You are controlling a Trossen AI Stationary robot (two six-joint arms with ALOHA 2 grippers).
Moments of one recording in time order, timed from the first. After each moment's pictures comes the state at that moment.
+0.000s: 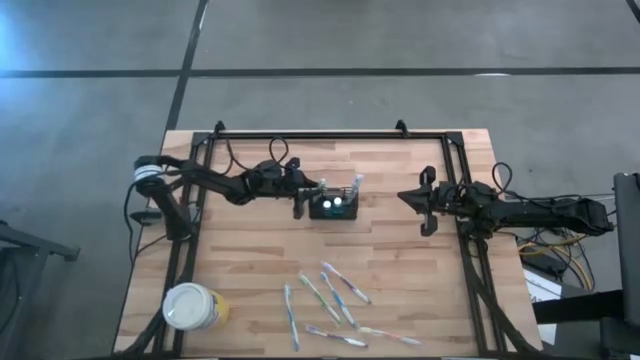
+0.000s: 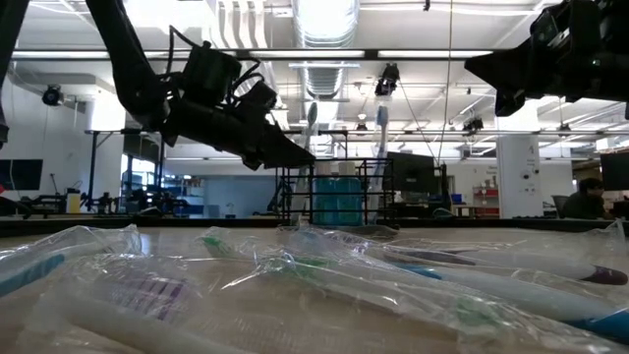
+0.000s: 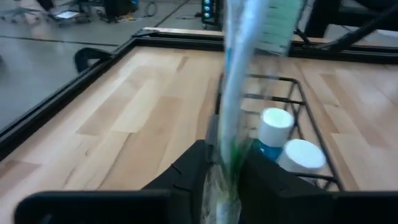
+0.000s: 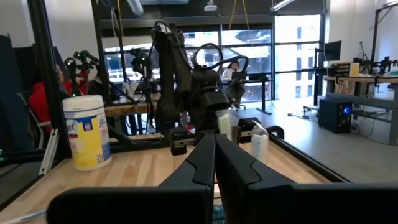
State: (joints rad) left arm 0.32 1.67 0.60 0.84 0.19 0.03; right arm -0.16 0.48 0.01 0.66 -0.03 0.10
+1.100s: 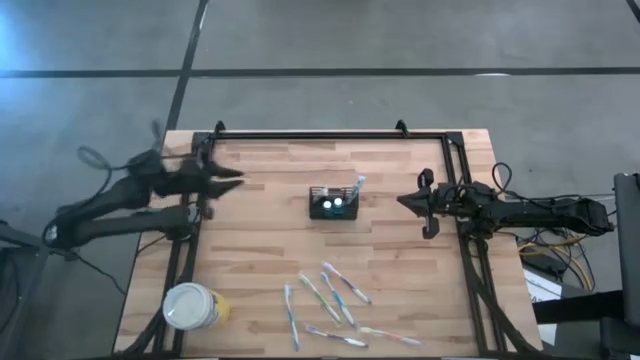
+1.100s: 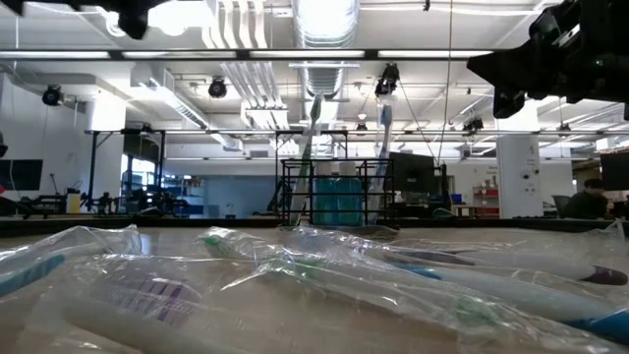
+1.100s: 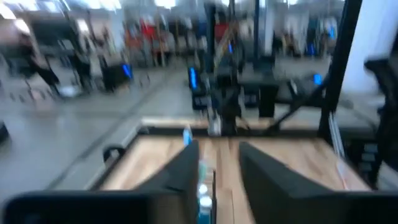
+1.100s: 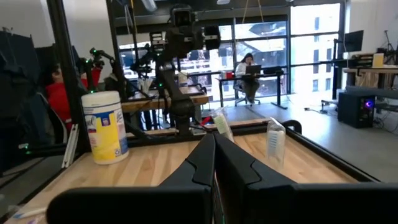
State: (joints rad) left arm 0.30 0.44 0.62 -0.17 0.21 0.02; right arm -0.16 0.48 0.01 0.64 -0.10 0.13
